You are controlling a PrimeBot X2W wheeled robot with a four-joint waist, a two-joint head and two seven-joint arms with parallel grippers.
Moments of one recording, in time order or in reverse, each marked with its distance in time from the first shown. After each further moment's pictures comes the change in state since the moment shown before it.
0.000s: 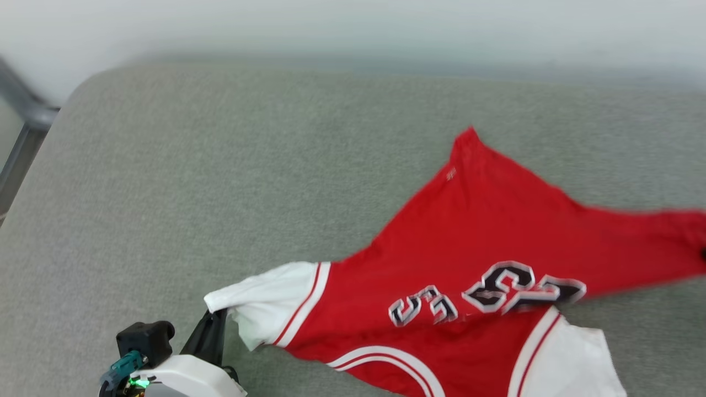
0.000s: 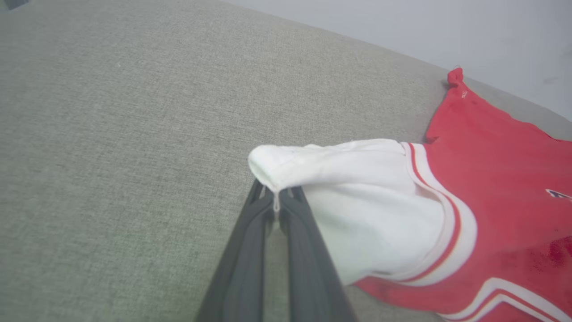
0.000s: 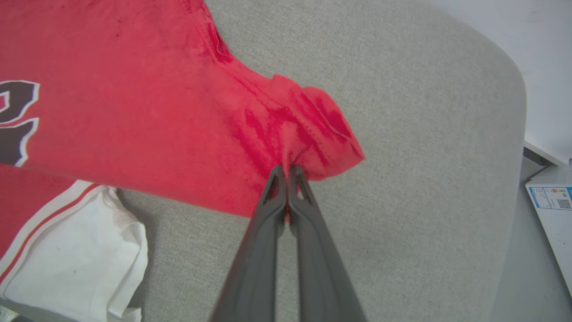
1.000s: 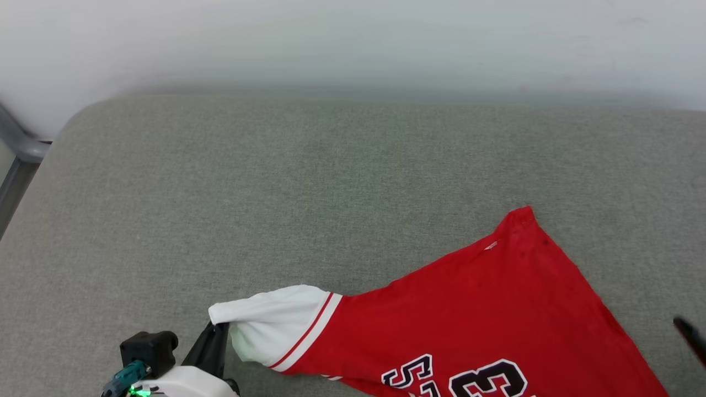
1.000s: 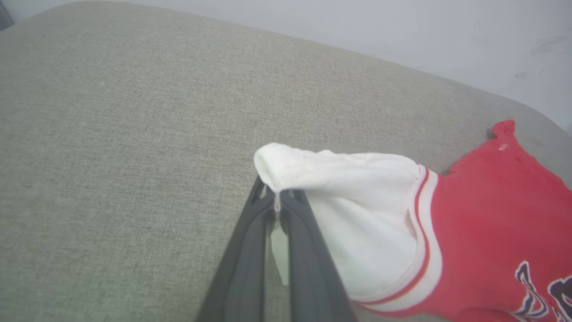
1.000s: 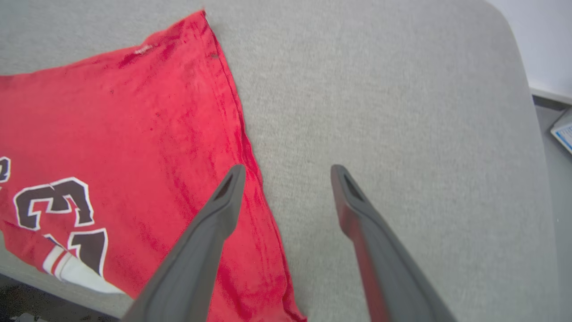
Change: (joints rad) left arm 0.047 0.028 -0.016 -0.049 0.002 0.031 0.023; right arm 0.552 0.314 -0.431 -0.261 -0.152 0.000 -0.082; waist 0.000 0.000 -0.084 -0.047
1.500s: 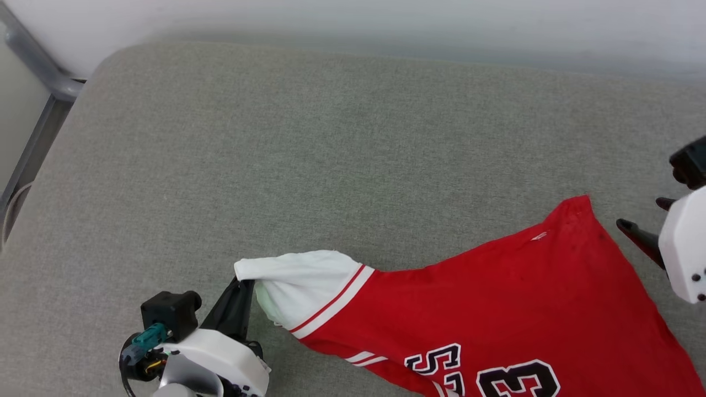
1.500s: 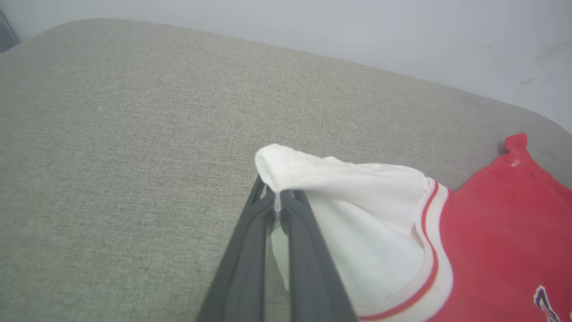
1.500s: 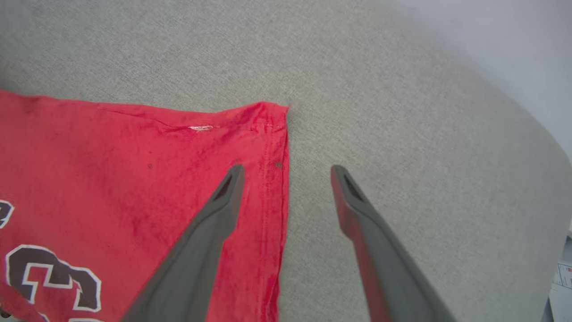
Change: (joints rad) left arm -0.112 -0.024 -0.037 -0.036 0.047 -0.010 0.010; right arm -0.611 -0.132 0.388 0.080 0.007 0.000 0.317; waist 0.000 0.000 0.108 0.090
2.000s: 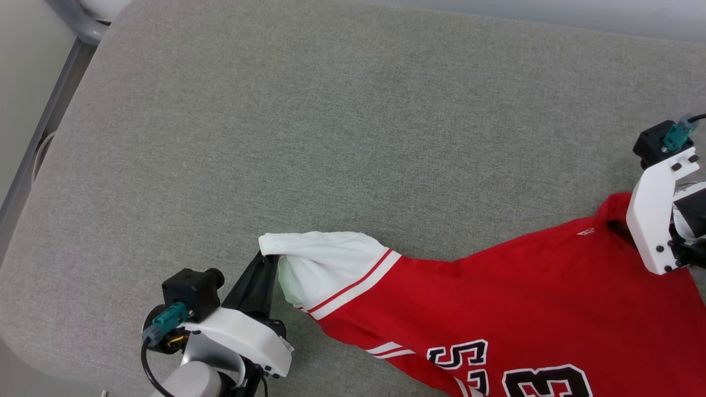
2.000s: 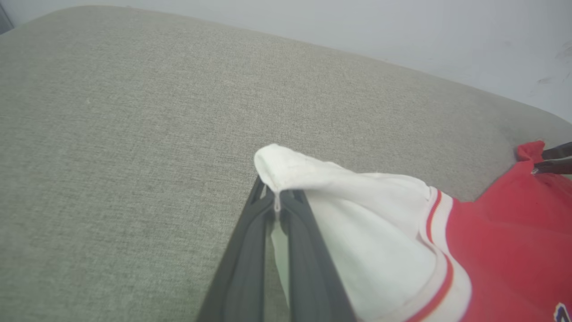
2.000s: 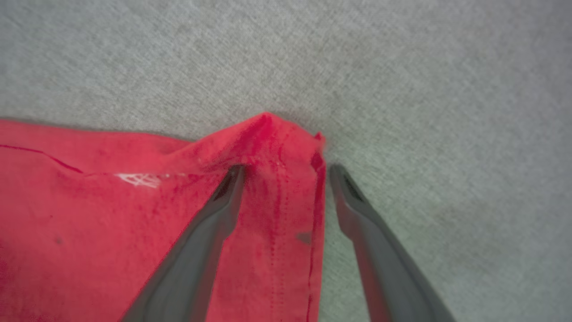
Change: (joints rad) left arm -0.089 -0.051 -0.031 0.007 0.030 -0.025 -0.010; right arm -0.316 0.067 0.314 0.454 0.012 0.000 0.029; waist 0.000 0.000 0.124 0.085
